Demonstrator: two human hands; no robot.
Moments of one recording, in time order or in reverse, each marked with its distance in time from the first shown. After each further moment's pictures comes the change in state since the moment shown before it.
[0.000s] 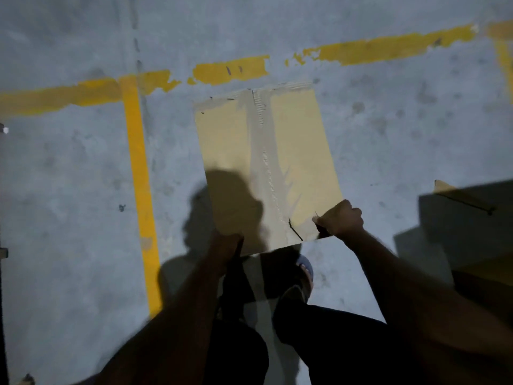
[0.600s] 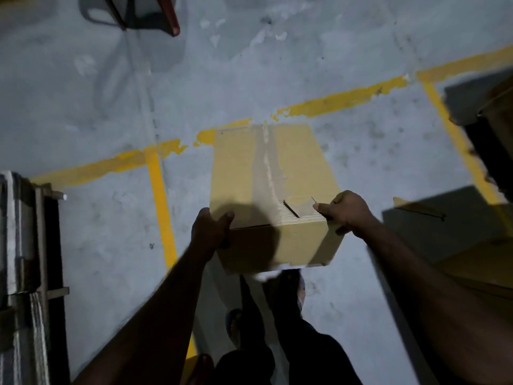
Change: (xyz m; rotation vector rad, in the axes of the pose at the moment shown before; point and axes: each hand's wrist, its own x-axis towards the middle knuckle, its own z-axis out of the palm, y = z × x) left_hand -0.240 0.223 -0.070 0.236 0.095 0.412; right_hand -0.135 -0.019 -0.254 0.350 -0.133 -0.259
